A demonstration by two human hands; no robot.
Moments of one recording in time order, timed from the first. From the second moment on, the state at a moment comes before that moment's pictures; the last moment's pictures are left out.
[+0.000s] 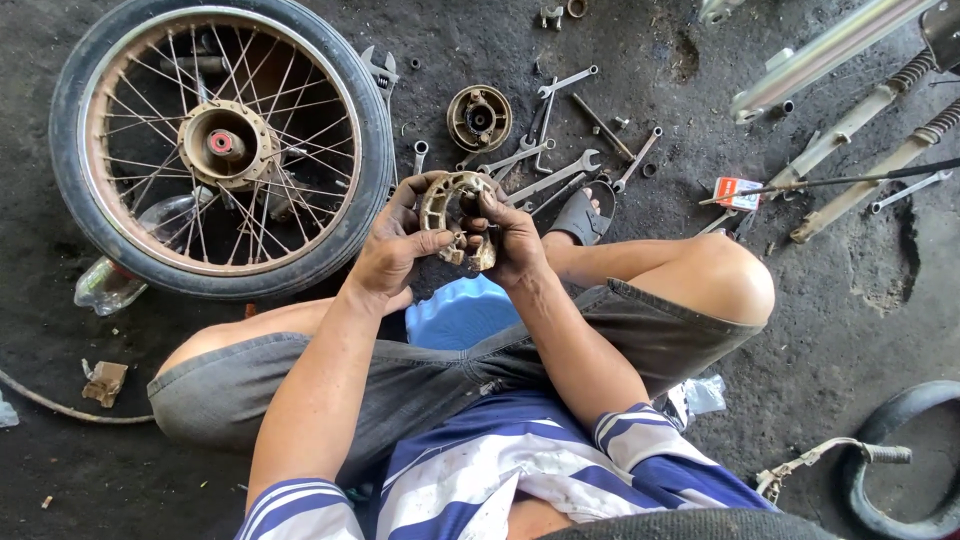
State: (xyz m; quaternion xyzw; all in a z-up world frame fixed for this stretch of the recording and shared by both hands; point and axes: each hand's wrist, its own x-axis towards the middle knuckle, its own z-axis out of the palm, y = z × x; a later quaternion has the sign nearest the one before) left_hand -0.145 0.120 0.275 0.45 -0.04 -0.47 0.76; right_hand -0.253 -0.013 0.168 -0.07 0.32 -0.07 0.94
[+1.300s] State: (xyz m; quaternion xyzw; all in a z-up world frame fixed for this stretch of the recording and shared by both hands) left_hand -0.124 0.126 0.254 0.74 -0.33 -0.29 0.51; right_hand -0.240 -0.026 0.209 -0.49 0.35 0.02 0.80
